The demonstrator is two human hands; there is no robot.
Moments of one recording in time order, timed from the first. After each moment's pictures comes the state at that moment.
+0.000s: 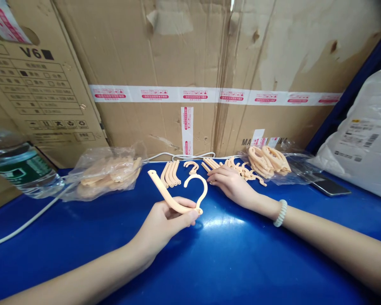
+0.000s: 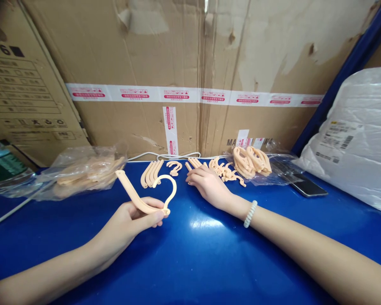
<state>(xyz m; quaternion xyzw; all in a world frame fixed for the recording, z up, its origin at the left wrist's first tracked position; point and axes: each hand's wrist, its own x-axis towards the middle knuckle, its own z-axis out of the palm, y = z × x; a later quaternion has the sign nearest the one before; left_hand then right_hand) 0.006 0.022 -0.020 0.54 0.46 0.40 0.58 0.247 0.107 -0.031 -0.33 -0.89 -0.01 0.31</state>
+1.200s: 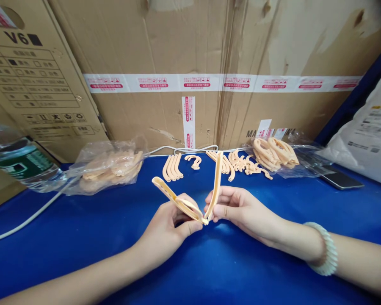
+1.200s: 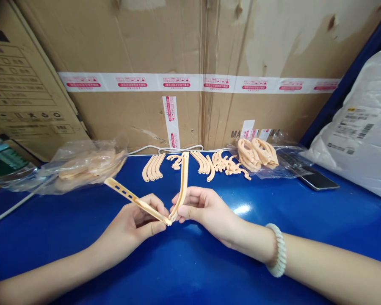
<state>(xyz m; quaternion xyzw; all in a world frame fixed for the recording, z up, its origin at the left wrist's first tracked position) 0.008 0.017 -0.026 0.63 0.38 0.37 0.57 0.211 0.029 -0.031 -0.29 -0.52 0.70 0.40</state>
